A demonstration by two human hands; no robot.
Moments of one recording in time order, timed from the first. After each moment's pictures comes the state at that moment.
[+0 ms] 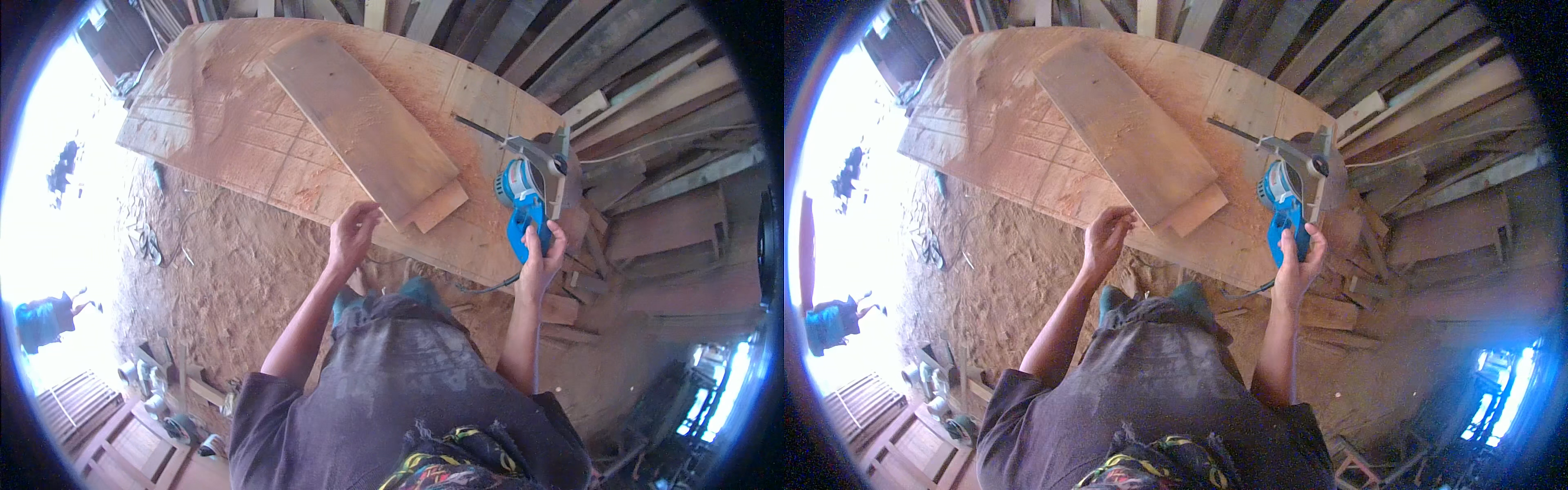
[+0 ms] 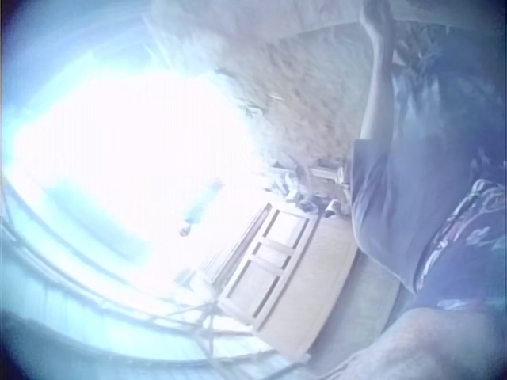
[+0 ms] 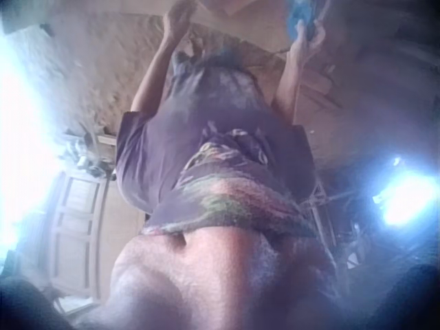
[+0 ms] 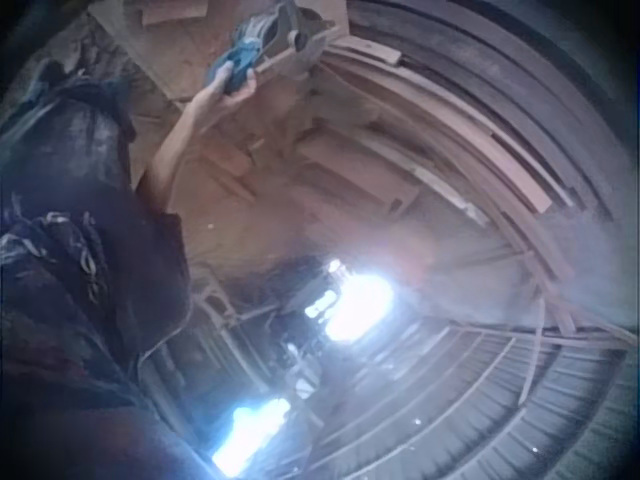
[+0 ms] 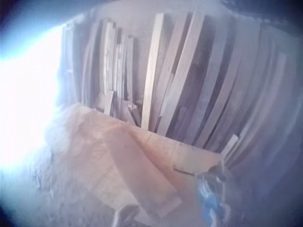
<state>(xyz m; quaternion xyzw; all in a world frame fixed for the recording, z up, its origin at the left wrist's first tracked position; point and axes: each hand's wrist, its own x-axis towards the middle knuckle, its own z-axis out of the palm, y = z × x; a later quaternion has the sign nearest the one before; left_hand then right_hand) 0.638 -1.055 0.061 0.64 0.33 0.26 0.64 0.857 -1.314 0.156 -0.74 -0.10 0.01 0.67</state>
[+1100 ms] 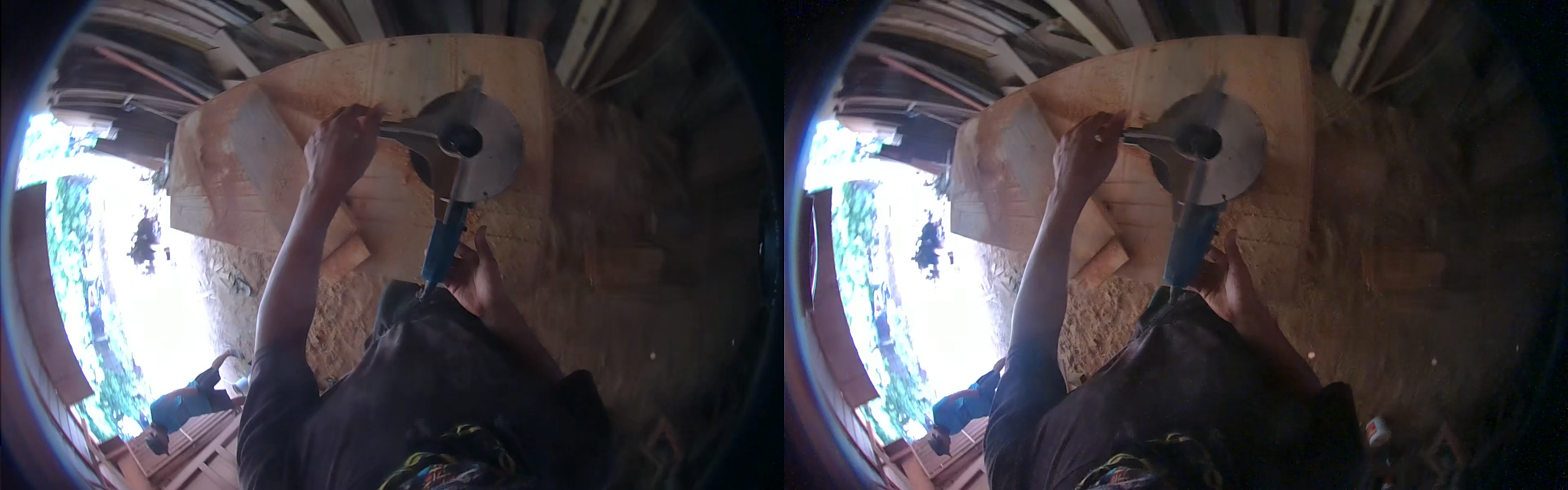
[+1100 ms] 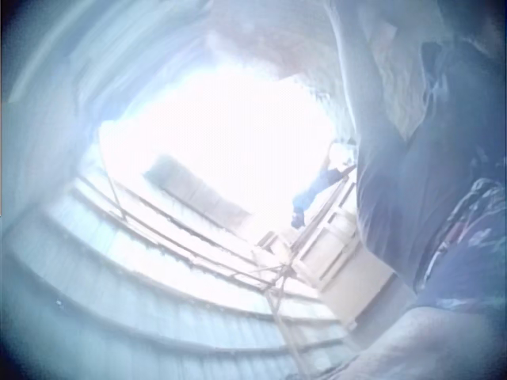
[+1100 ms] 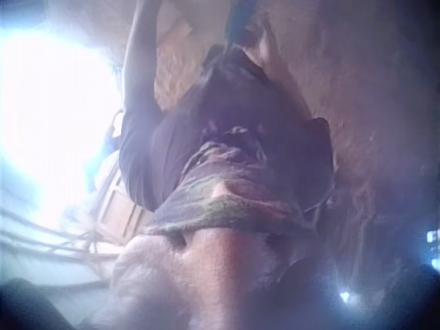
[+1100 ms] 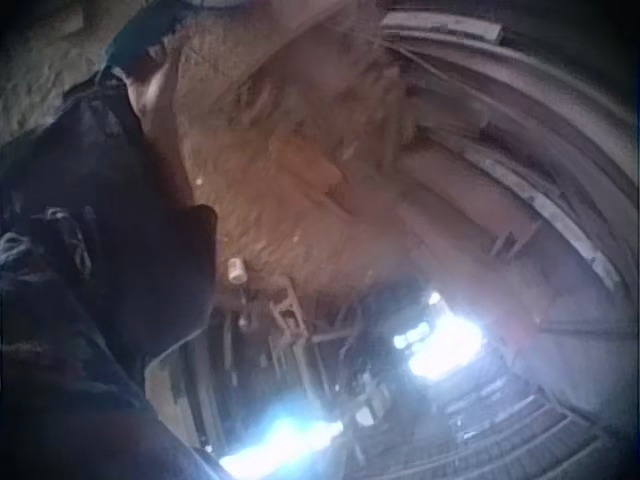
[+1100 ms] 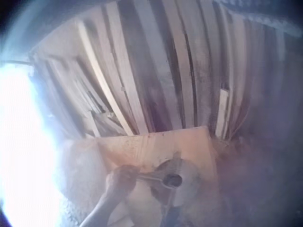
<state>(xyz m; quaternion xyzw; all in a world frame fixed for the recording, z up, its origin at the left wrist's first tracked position) 0.910 -1.059 0.238 0.94 0.31 0.05 0.14 0.876 -1.348 0.093 -0.17 0.19 0.57 0.78</state>
